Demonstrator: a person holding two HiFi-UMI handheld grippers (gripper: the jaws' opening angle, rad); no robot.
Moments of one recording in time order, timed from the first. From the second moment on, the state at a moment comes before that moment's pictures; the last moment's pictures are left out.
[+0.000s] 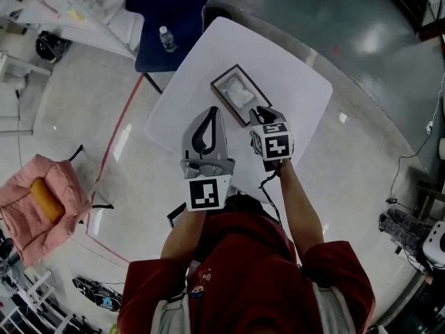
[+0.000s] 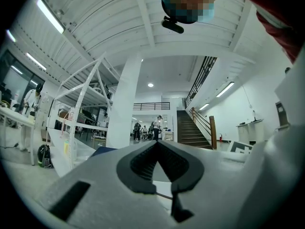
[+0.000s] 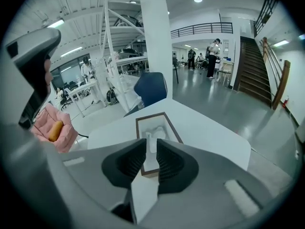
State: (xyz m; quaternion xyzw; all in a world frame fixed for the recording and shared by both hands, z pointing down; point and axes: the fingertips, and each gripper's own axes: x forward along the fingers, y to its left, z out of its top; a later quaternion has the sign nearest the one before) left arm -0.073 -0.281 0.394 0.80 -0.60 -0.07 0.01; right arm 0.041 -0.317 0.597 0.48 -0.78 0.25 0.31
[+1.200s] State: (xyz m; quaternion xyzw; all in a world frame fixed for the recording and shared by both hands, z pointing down) left arm -0.030 -0.178 0.354 0.77 -0.63 -0.08 -0.01; right arm 0.082 -0.199 0.413 0.50 -0.85 0.13 0.09
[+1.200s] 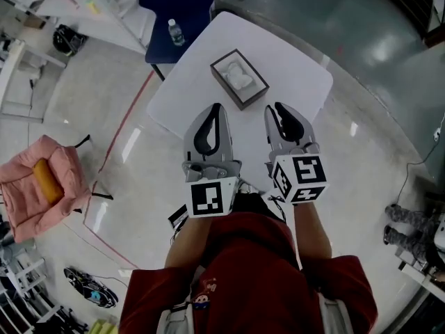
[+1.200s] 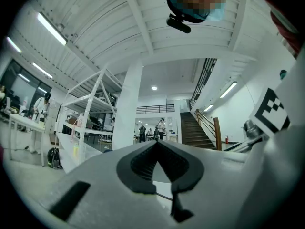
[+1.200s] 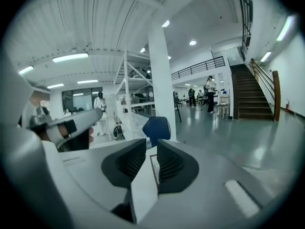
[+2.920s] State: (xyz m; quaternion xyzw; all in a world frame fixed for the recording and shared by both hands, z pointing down) left arm -0.003 -0.139 0.338 0.79 -0.61 -0.04 -0.04; right arm 0.092 -0.156 0.347 0.50 -0.86 0.00 0.01
